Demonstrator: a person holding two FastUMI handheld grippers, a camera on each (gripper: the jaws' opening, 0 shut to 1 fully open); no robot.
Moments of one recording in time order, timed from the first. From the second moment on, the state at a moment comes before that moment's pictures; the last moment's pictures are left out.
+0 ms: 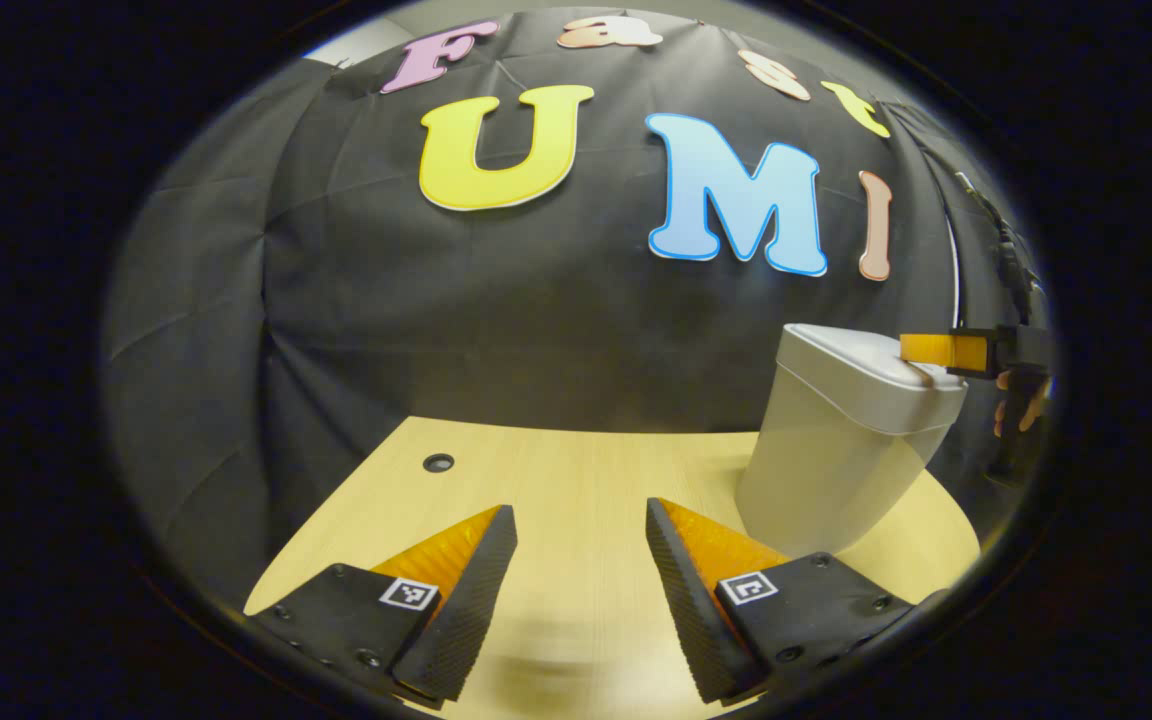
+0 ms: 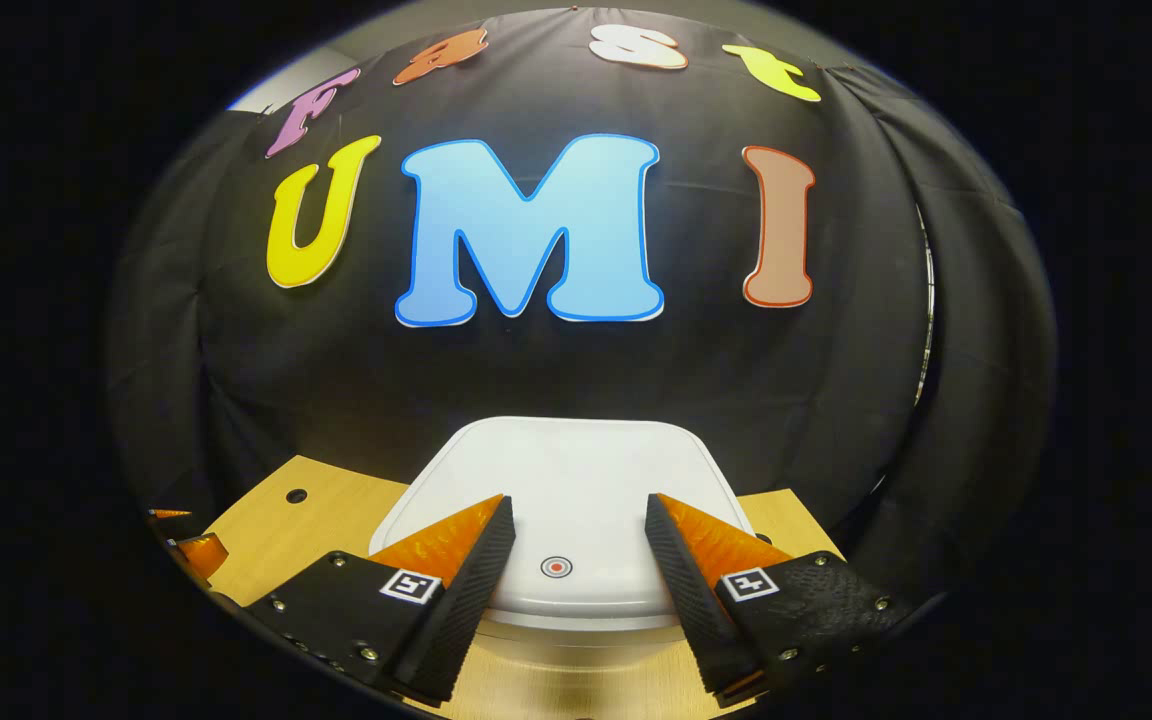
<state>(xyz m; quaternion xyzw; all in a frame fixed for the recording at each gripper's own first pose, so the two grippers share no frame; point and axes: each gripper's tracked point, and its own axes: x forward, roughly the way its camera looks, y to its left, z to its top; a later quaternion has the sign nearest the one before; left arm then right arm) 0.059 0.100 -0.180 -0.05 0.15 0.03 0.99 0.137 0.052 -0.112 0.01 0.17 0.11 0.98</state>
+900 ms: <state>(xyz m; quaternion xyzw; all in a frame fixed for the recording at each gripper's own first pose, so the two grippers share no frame) 0.061 0.088 -0.182 -0.05 0.15 0.02 0.99 0.136 0.053 -0.120 0.02 0.11 0.11 0.99</state>
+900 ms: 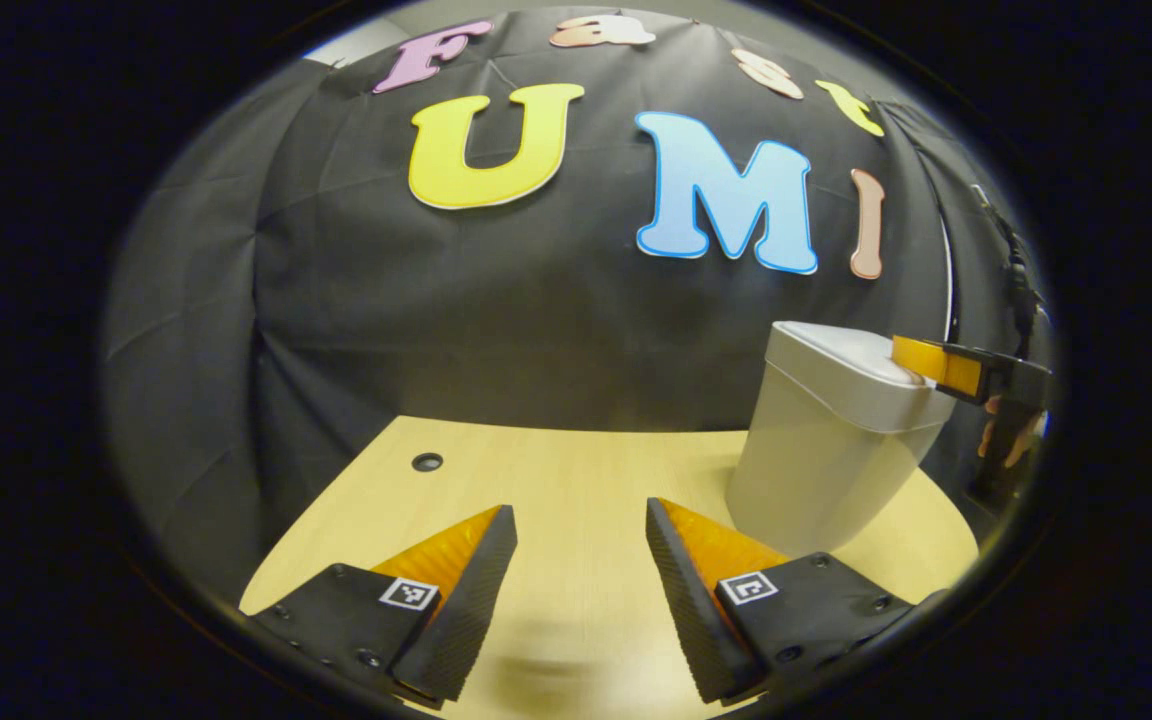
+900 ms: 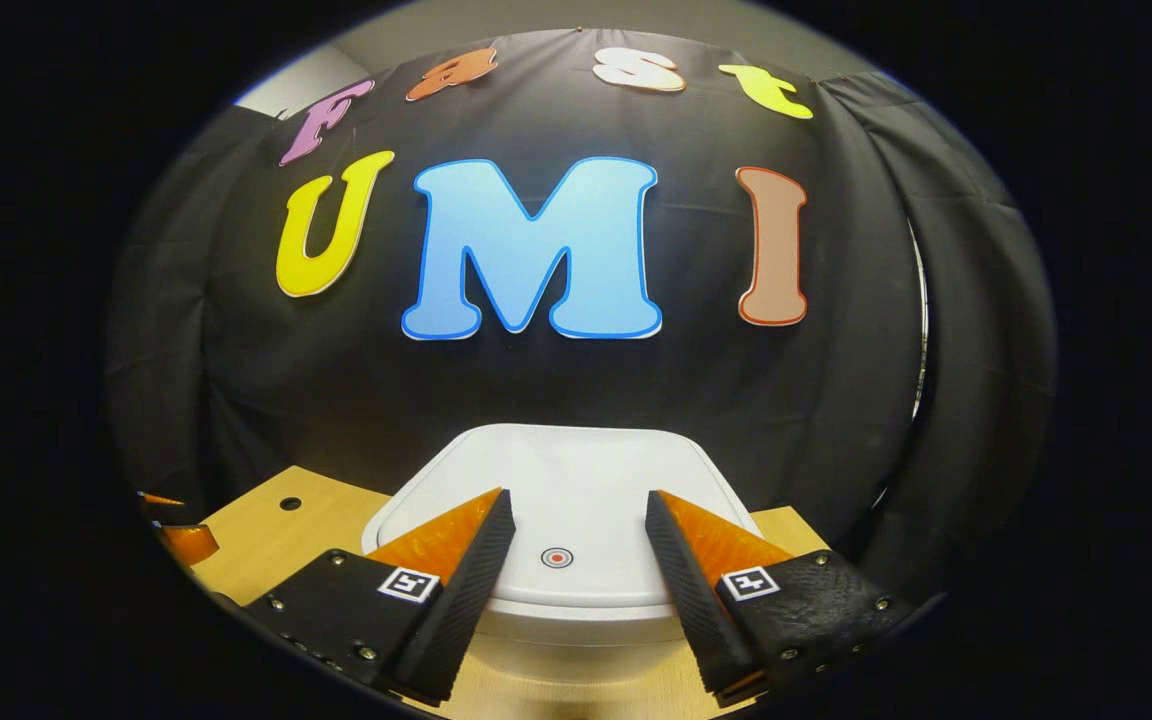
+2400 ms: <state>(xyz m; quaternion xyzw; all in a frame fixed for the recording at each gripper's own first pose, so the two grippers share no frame) 0.061 0.113 -0.129 -0.03 0.10 0.03 0.99 0.146 0.056 -0.024 0.02 0.04 0.11 0.99</state>
